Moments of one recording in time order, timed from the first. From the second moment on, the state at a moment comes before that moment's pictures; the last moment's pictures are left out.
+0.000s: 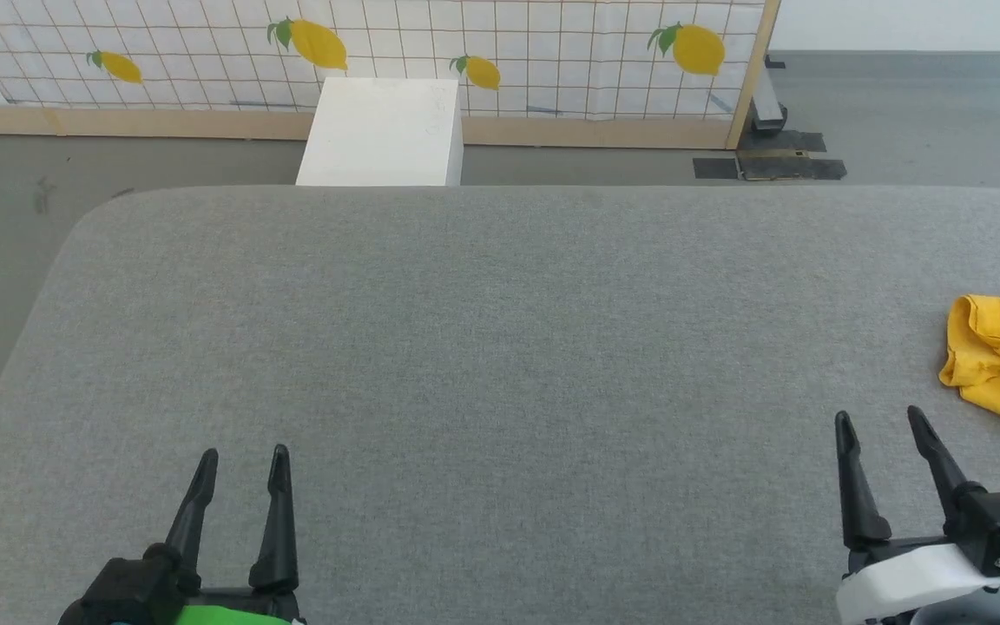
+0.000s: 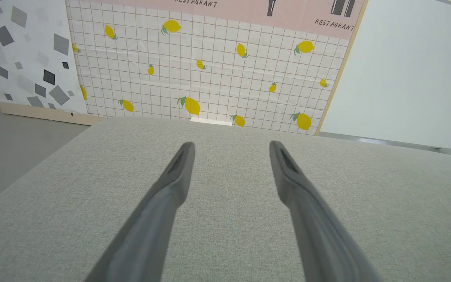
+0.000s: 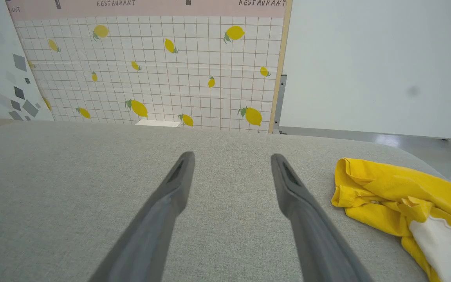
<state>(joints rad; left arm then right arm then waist) 0.19 0.18 -0.10 -0.13 -0.32 0.00 -0.25 0.08 -0.05 -0.12 0.05 0.02 0.13 -0.21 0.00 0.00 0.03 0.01</state>
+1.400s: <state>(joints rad) 0.16 0.12 -0.05 -0.08 -0.22 -0.03 -0.19 0.07 -0.05 -0.08 0.05 0.02 0.13 -0.16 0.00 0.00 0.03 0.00</state>
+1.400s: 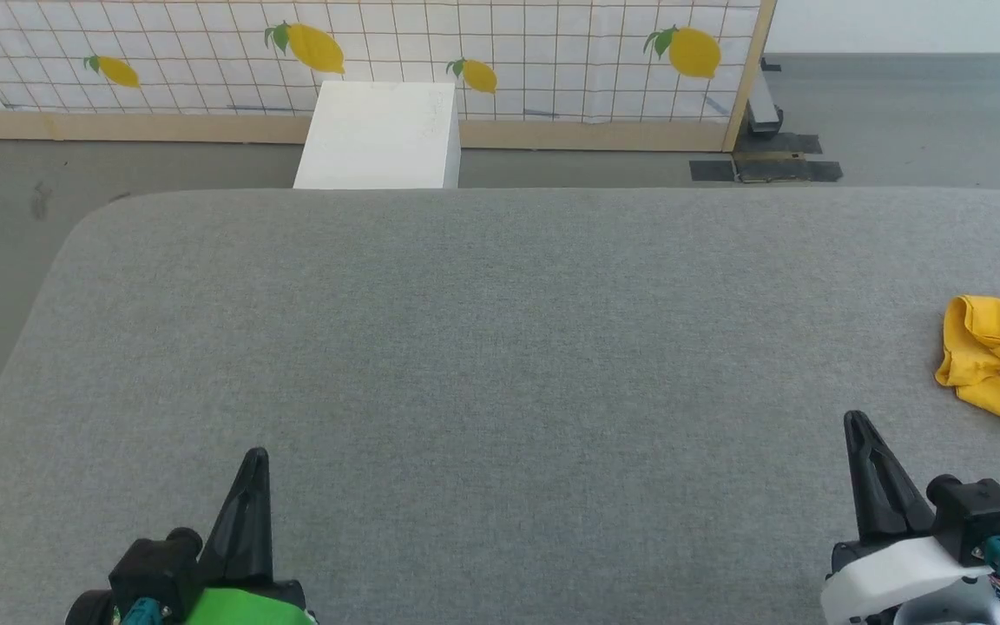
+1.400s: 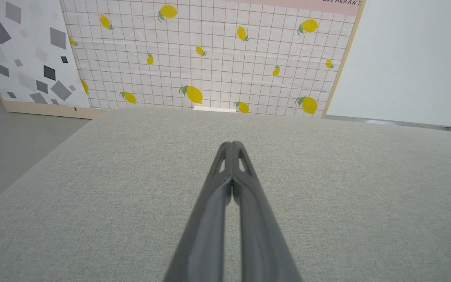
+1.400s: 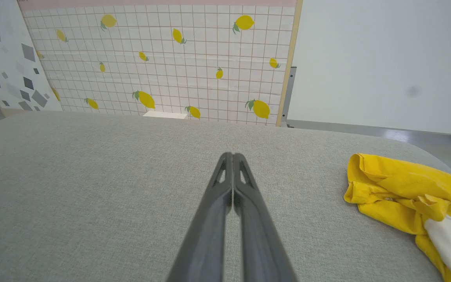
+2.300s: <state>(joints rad) 0.12 0.10 -0.04 -0.06 -0.16 -0.02 -0.14 0.06 -0.05 -0.06 0.04 0.02 0.13 -0.11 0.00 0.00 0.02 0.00</state>
